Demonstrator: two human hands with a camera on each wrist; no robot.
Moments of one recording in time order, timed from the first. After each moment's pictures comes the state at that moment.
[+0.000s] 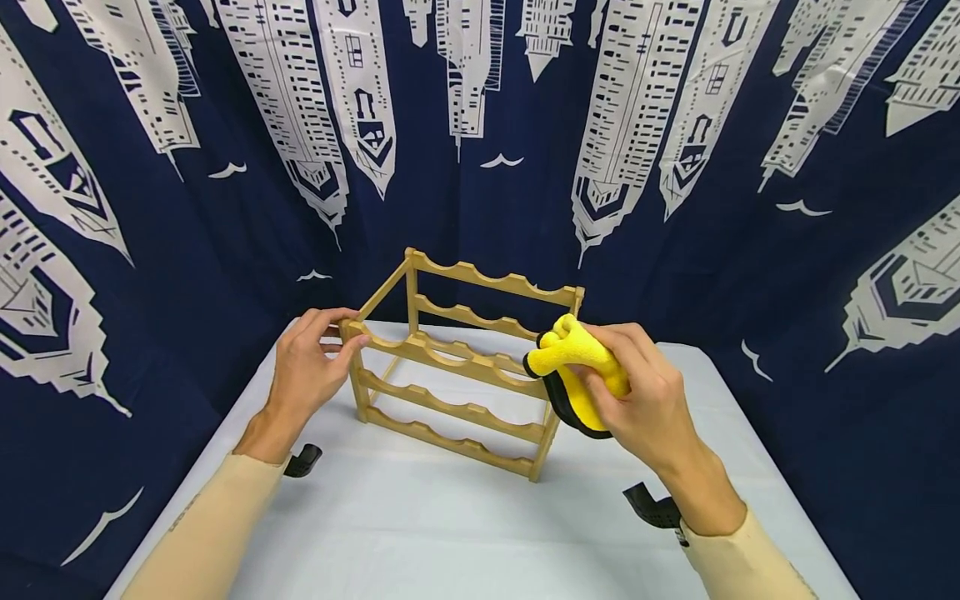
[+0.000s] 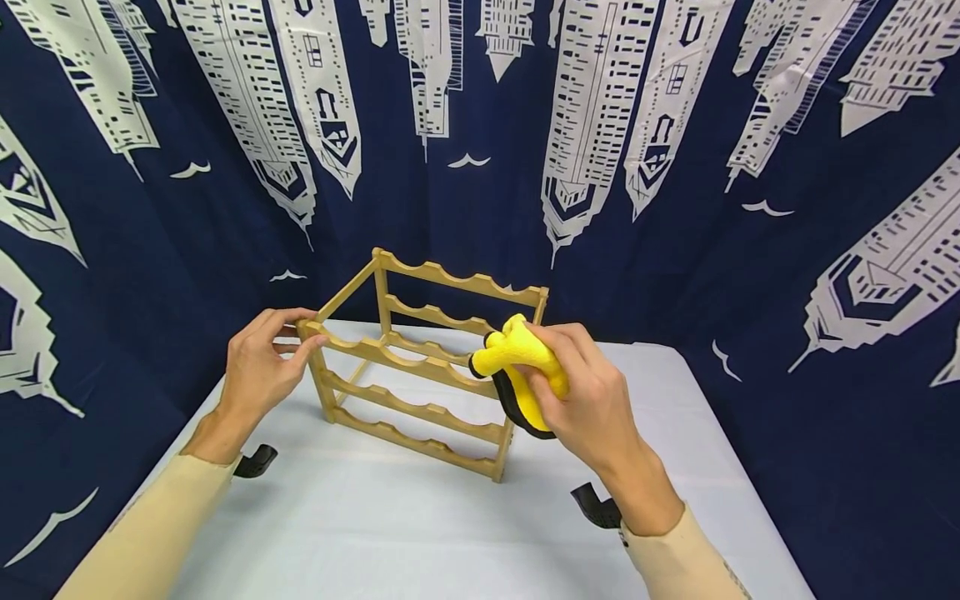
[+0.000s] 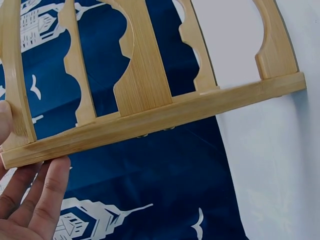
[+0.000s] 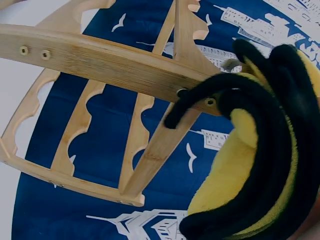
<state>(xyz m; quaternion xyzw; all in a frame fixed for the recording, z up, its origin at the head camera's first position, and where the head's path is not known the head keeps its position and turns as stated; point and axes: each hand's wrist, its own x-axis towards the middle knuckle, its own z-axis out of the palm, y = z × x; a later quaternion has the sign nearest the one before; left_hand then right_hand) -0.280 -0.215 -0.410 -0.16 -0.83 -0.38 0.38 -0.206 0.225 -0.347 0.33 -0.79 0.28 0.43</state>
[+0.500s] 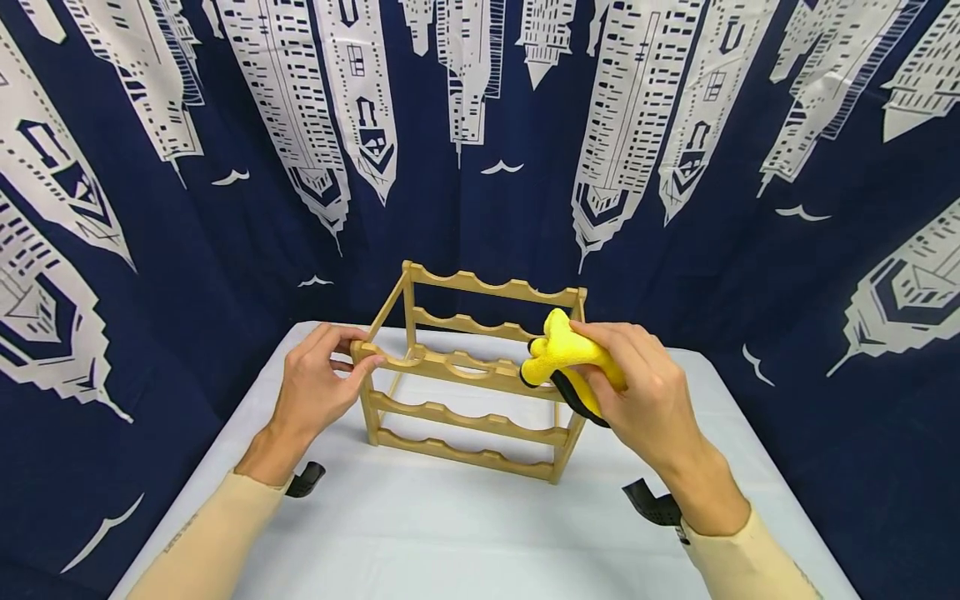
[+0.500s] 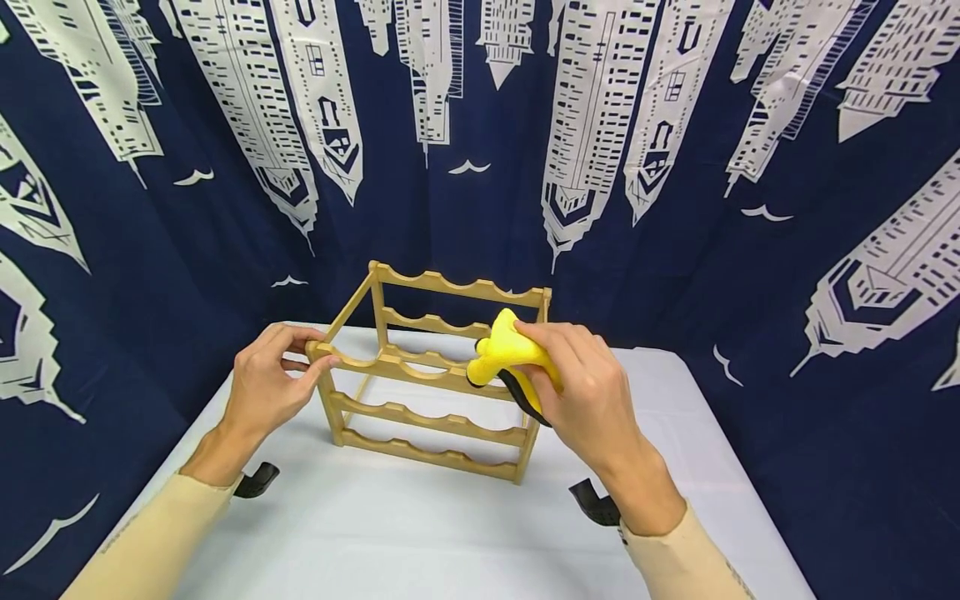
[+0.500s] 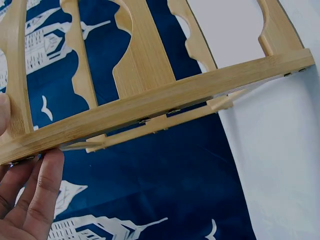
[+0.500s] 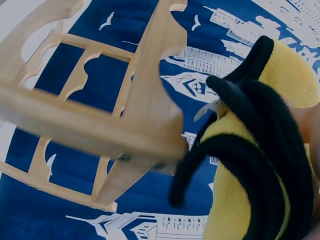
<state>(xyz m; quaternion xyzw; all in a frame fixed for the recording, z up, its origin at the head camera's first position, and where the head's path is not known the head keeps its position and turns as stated) -0.263 -0.204 -0.410 -0.21 -0.82 -0.36 0.40 -0.203 0.217 -0.330 0.34 -0.79 0.22 0.45</state>
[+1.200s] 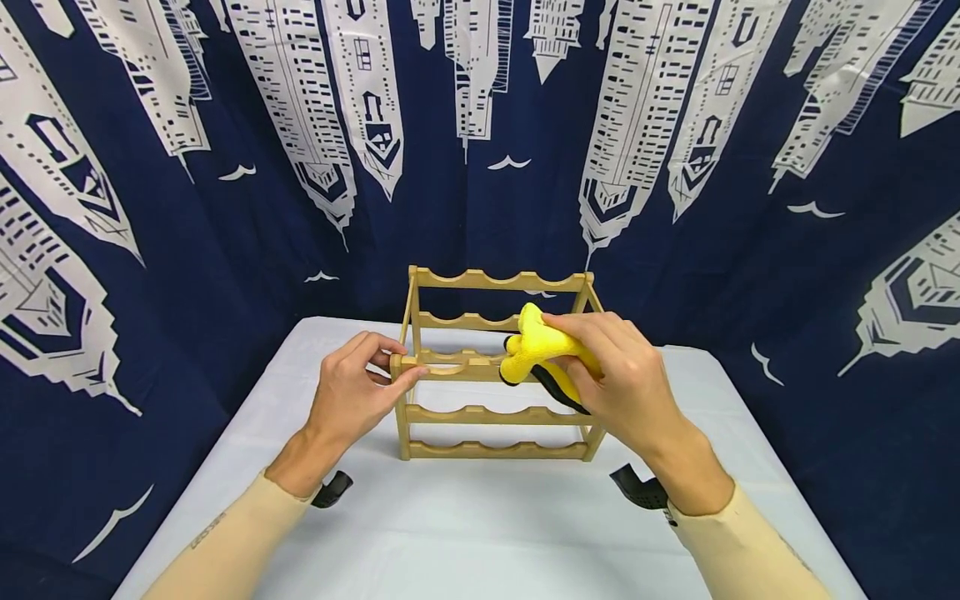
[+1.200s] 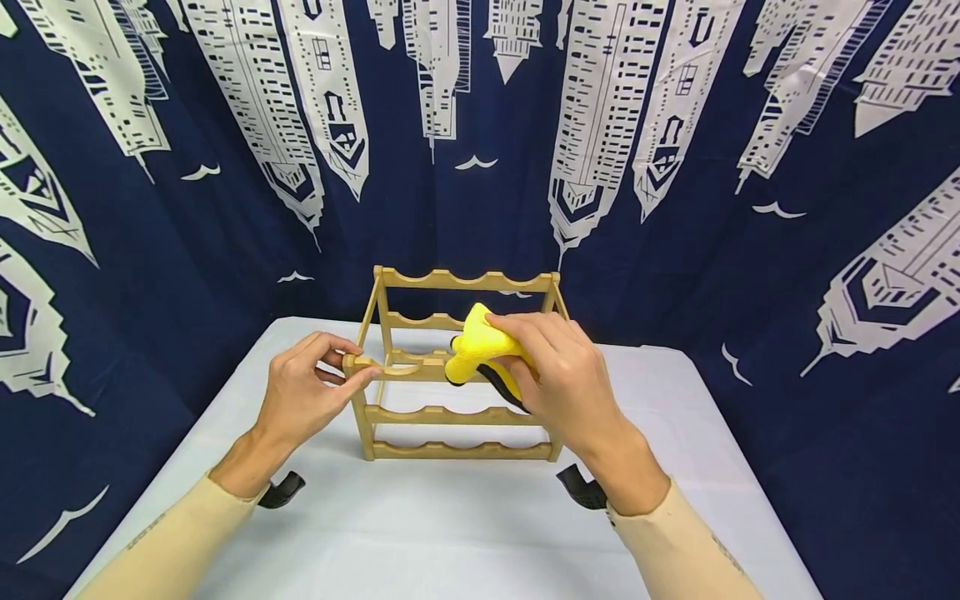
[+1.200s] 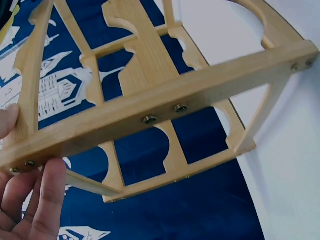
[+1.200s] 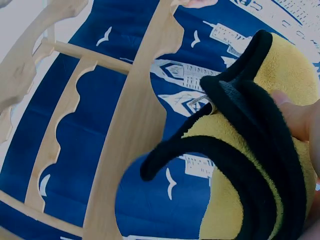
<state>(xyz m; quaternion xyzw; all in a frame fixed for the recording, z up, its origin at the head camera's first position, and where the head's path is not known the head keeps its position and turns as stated) -0.245 -0.165 -0.404 -0.25 -0.80 -0.39 0.38 -0.215 0.194 -0.321 0.38 -0.80 0.22 0.42</state>
